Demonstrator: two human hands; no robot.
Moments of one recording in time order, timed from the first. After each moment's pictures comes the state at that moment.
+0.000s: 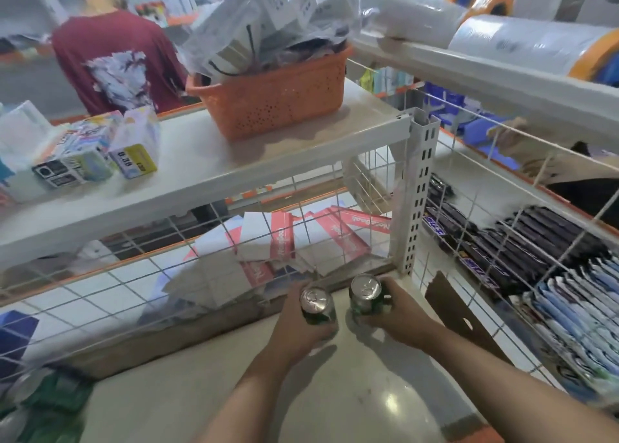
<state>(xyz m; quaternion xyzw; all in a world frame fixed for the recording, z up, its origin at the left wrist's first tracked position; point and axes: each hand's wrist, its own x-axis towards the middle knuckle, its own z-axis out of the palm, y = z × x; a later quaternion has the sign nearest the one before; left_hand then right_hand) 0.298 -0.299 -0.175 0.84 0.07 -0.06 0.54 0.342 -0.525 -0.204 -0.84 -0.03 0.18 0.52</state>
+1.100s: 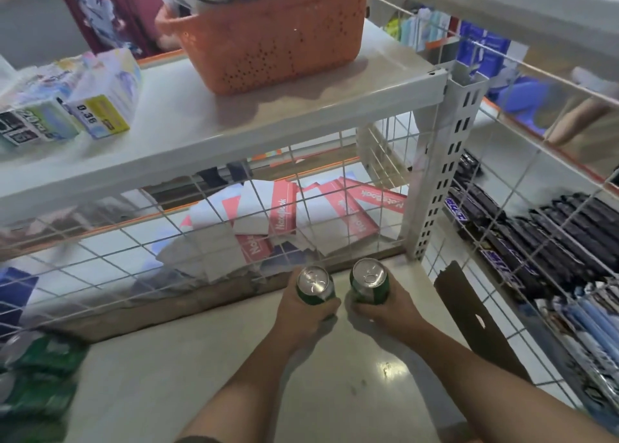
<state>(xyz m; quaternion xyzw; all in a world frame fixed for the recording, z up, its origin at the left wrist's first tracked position) 0.302 -0.337 -0.164 0.71 0.19 -0.03 0.68 0.351 -0.508 -0.243 -0.79 0.00 0.17 0.58</state>
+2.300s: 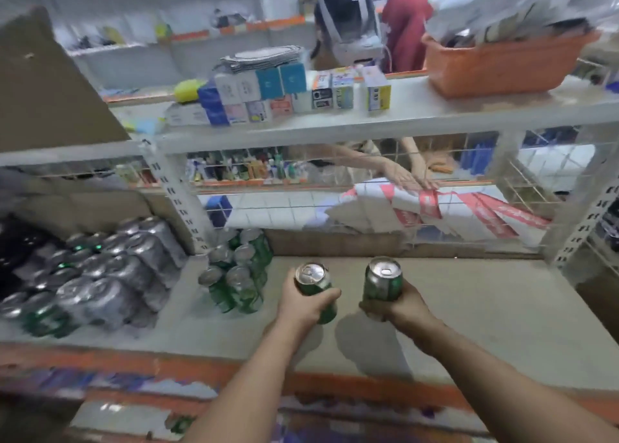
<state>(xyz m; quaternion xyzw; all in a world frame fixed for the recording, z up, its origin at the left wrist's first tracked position) 0.049 -0.115 -0.123 0.70 0.32 0.15 0.61 0.156 -0.290 -0.171 -0.75 -0.11 0.25 0.61</state>
